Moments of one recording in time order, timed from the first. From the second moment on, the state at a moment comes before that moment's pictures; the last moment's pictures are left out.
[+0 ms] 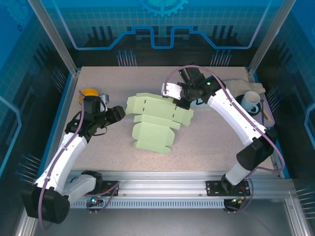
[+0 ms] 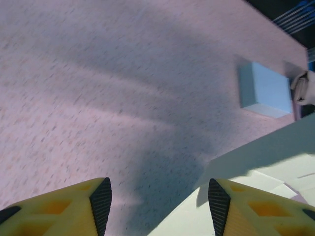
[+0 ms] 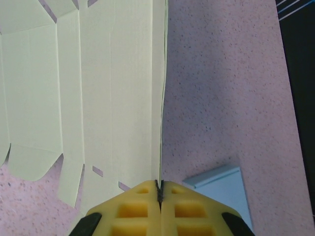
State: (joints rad) left arm -0.14 1.00 0.86 -0.56 0.25 -0.56; right arm 0.57 1.63 1.73 -1.07 -0.10 -0.84
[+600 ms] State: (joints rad) left arm -0.40 0.99 0.67 -0.13 0.13 -0.30; right arm 0.57 1.56 1.70 -1.14 -0.10 -0.93
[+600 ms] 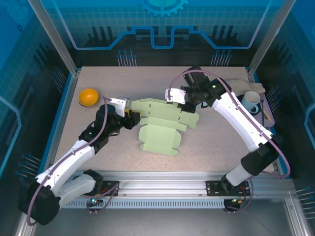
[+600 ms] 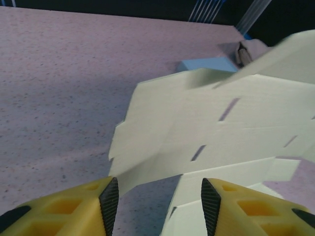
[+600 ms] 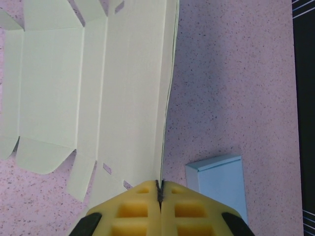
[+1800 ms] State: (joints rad) left arm -0.51 0.92 0.63 -0.03 0.21 -0.05; right arm 0.57 1.50 1.61 -1.15 -0.14 -1.01
